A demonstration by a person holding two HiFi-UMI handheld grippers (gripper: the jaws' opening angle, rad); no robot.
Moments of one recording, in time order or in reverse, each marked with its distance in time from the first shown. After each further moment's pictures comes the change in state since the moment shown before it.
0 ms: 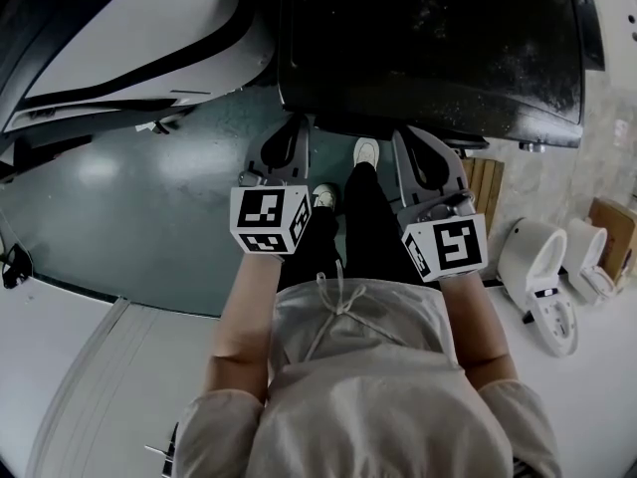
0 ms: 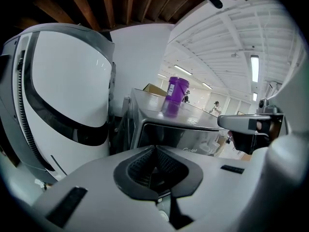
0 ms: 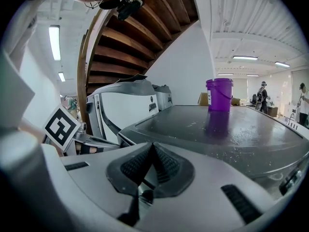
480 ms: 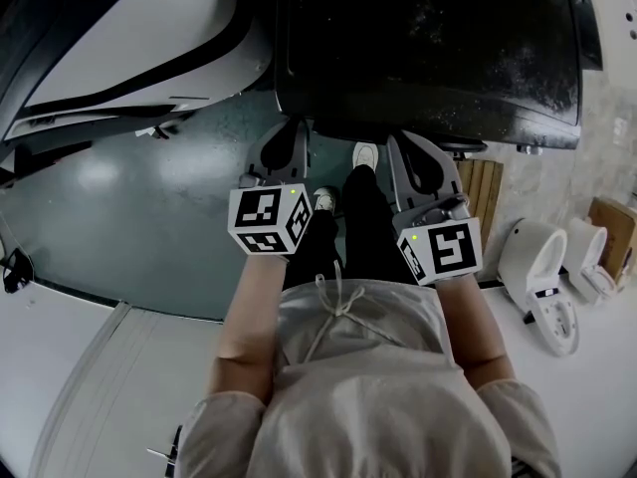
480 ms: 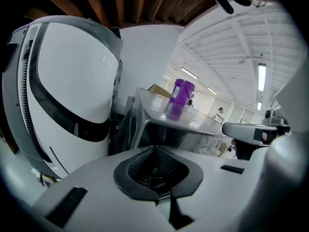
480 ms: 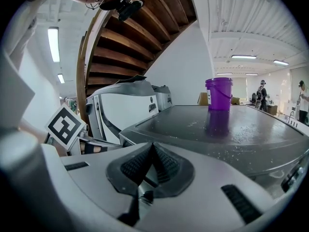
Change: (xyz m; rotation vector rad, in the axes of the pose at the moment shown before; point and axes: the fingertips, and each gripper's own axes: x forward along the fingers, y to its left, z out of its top) left arm 0.006 0.004 0.002 -0.086 -0.008 0.020; right arm 0.002 0.002 0.001 0.016 -0.009 0.001
